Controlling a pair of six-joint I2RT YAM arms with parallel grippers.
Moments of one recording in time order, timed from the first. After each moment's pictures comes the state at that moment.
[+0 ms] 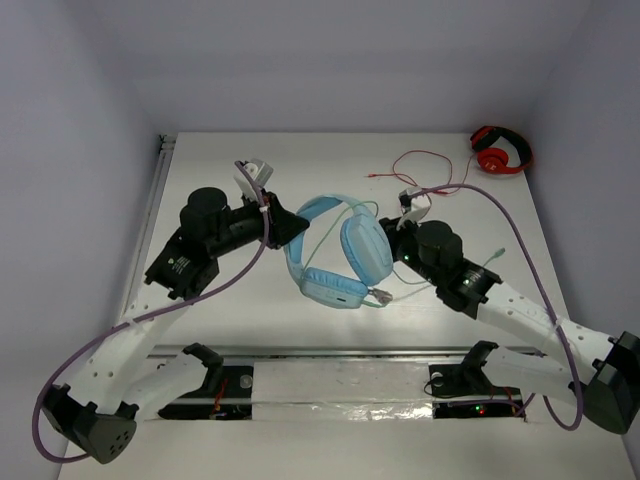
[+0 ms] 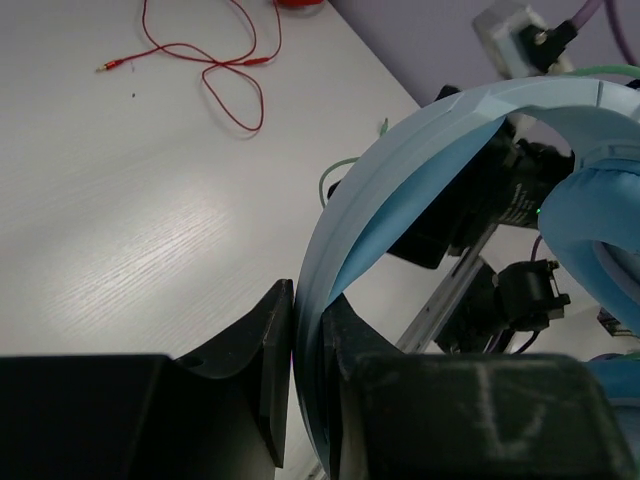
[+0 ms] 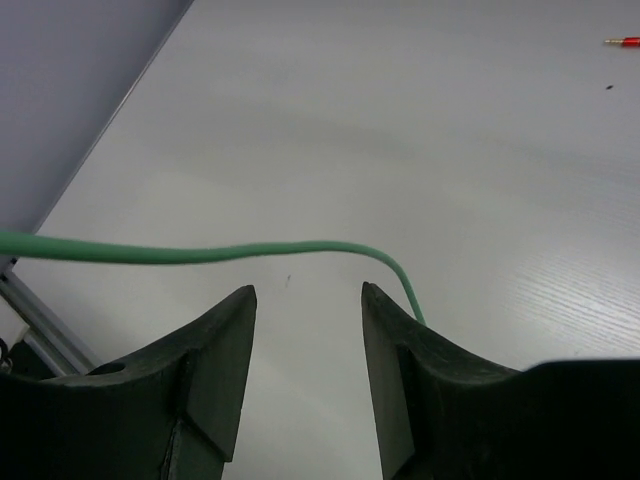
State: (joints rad) left arm -0.53 0.92 0.99 -0.29 0.42 -0.40; right arm 0.77 1.00 0.74 0.03 0.13 0.43
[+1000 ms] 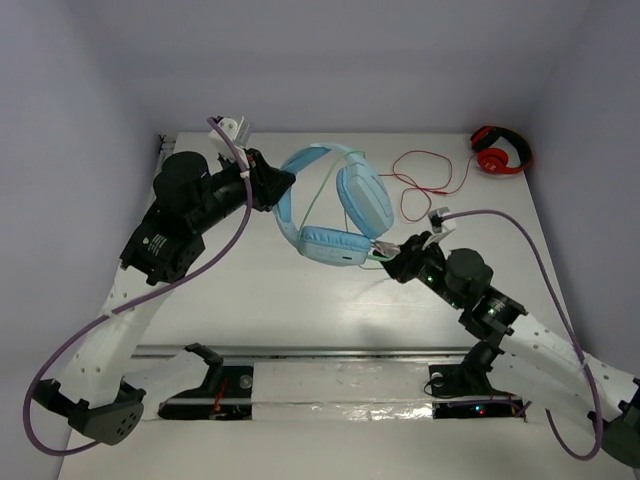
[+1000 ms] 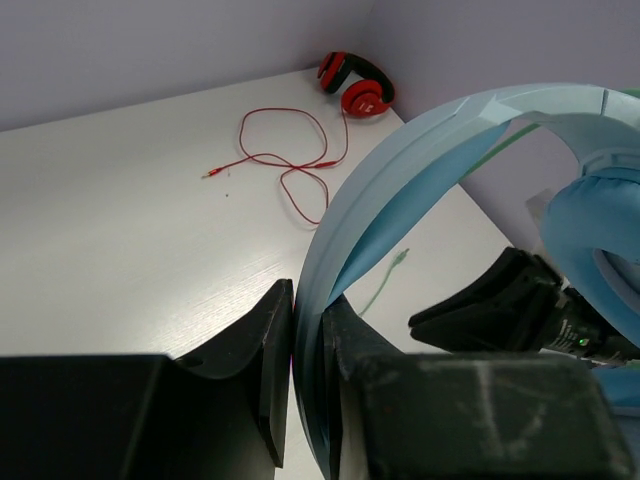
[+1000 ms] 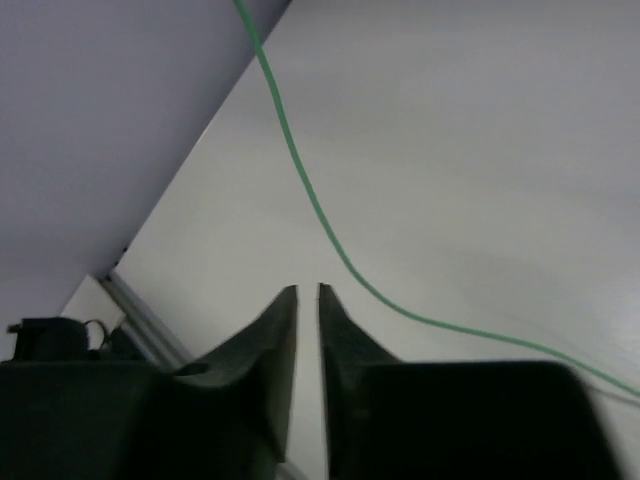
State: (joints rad) left arm -0.52 1.02 1.38 -0.45 0.23 -0.34; right arm 0.77 0.73 0.50 0.11 0.04 0.57
